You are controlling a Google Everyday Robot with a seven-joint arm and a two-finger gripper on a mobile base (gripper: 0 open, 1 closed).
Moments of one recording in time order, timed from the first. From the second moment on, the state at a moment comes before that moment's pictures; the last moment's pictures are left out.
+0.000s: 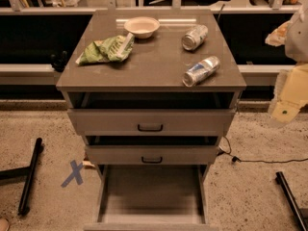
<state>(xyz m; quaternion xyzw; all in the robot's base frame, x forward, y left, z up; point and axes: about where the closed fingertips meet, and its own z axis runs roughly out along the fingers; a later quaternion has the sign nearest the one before) 0.438 -0.216 0.979 -0.60 0.78 -0.04 0.16</state>
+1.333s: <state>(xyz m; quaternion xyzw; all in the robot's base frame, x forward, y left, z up) 0.580 -0.180 0.933 -0.71 0.66 -0.01 0.24</state>
